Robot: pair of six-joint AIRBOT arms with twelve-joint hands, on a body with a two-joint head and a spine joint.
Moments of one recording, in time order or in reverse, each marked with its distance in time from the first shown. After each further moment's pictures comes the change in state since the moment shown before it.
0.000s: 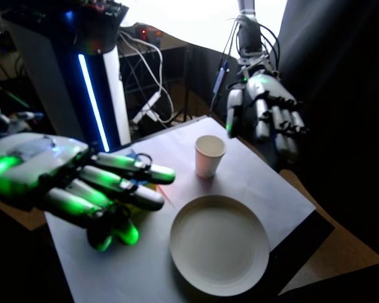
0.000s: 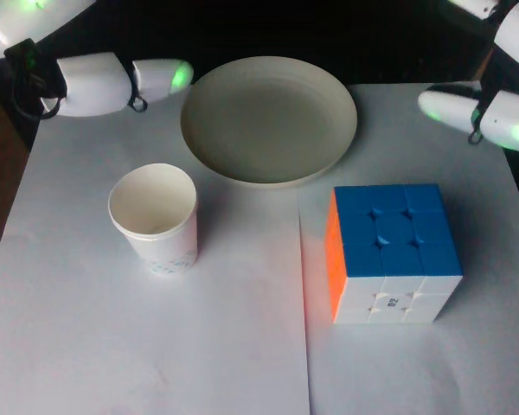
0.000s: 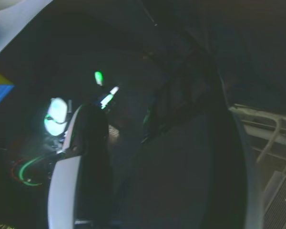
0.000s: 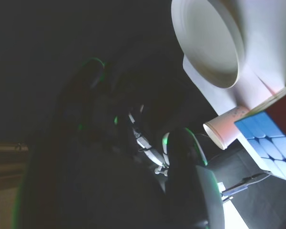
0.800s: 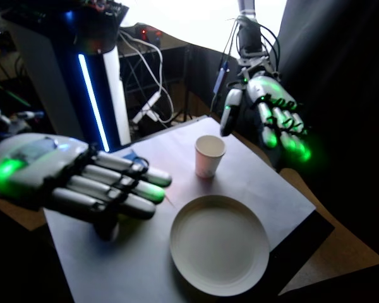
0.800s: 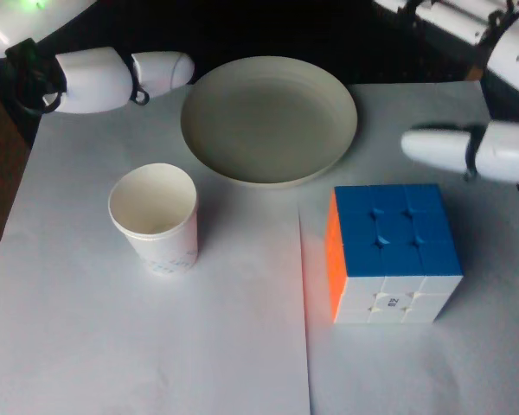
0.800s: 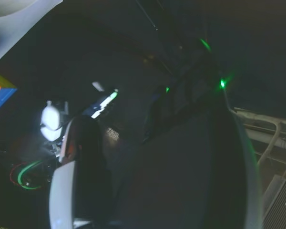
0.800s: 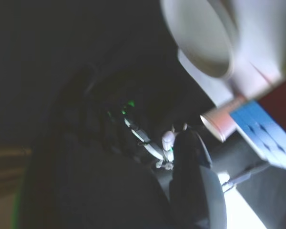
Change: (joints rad) left arm 0.001 -0.006 0.006 -0.014 0.016 0.005; right arm -0.049 0.013 -0.011 -0.122 0.003 0.236
